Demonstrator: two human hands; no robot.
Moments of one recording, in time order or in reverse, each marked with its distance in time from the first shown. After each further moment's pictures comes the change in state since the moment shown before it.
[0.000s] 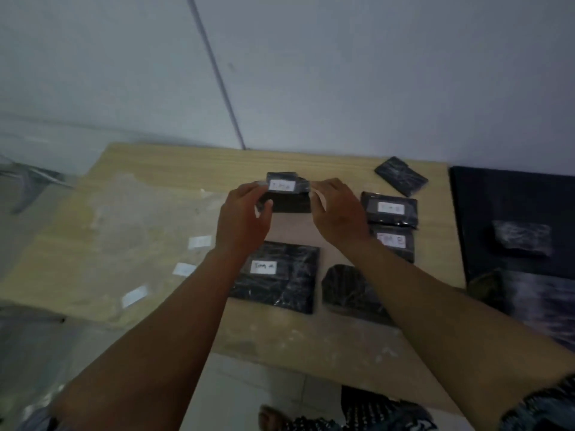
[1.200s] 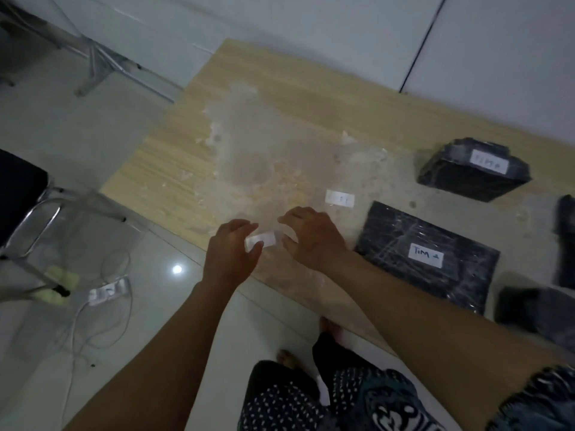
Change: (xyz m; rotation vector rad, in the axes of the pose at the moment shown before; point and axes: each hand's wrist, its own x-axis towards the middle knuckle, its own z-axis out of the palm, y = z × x) left_hand -0.164 -0.336 -0.113 0.121 -0.242 -0.401; right_hand -0.053 -0.203 0.326 -0.161 -0.681 -0.326
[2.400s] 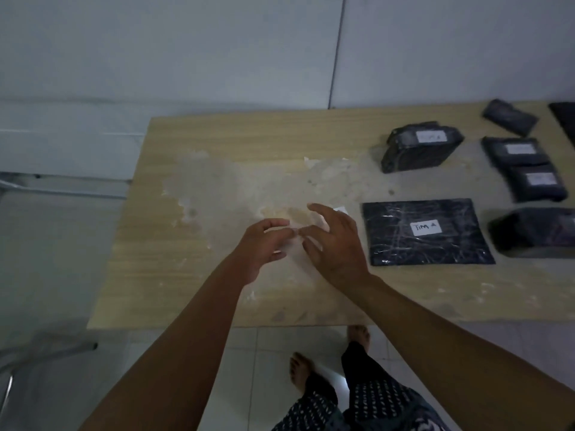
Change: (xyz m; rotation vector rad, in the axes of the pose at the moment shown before) left_hand 0.126 0.026 -0.064 -0.924 -0.742 -0.313; right_hand 0.021 -0.042 0.009 -0.110 0.771 0.296
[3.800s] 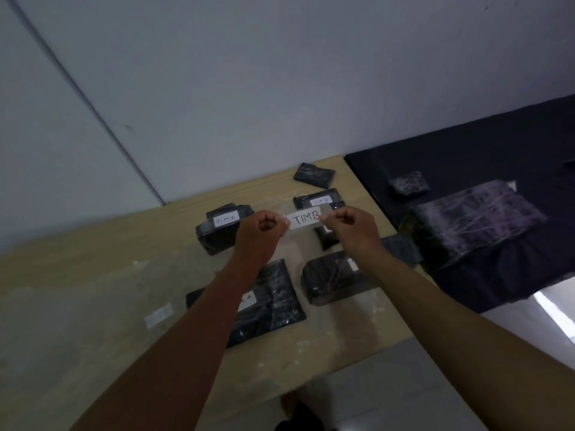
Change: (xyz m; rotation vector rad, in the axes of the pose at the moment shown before) left_hand 0.037 0.107 0.418 0.390 -0.030 0.675; right_hand -0.026 0.294 -0.340 0.652 0.309 0.925
